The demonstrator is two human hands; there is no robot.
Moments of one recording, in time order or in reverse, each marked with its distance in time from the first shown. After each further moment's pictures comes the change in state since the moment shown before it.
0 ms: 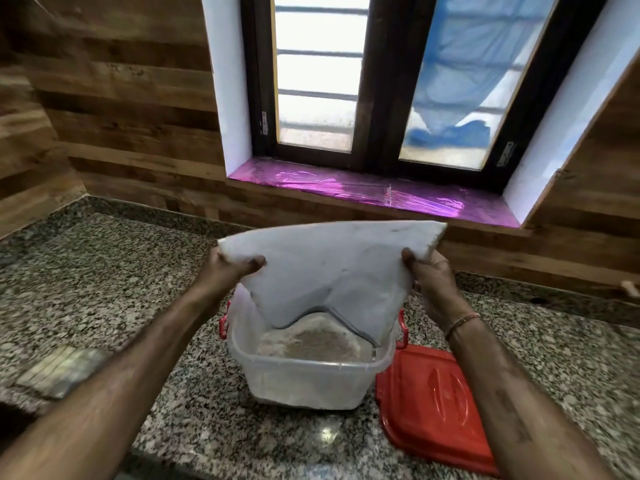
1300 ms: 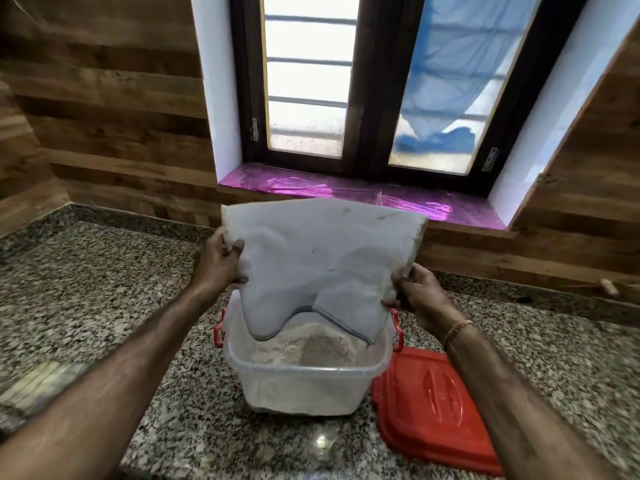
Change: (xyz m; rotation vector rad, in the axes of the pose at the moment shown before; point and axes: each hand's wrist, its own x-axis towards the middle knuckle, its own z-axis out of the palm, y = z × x) left_hand 0.025 0.004 -0.002 0.237 0.101 0.169; right_hand -0.018 0.001 0.011 -0.122 0.051 0.218
